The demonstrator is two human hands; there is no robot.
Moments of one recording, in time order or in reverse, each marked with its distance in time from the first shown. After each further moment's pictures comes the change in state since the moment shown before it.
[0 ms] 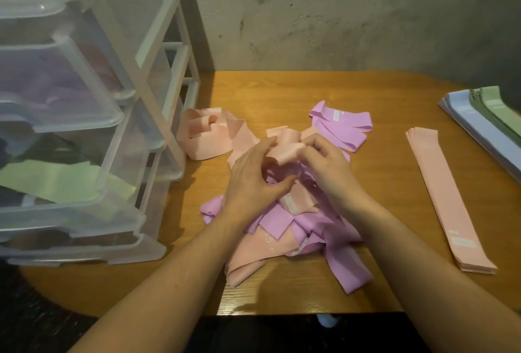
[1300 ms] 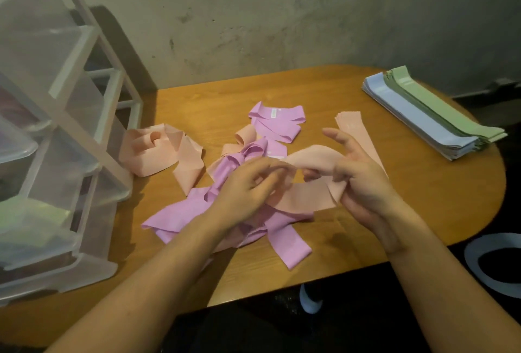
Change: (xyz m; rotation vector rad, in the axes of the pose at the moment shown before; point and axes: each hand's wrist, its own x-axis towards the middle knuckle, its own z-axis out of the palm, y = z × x) left_hand -0.013 0.095 0.034 -0.219 -0.355 0.211; right_hand -0.083 -0.017 -0.124 0.442 0.086 0.054
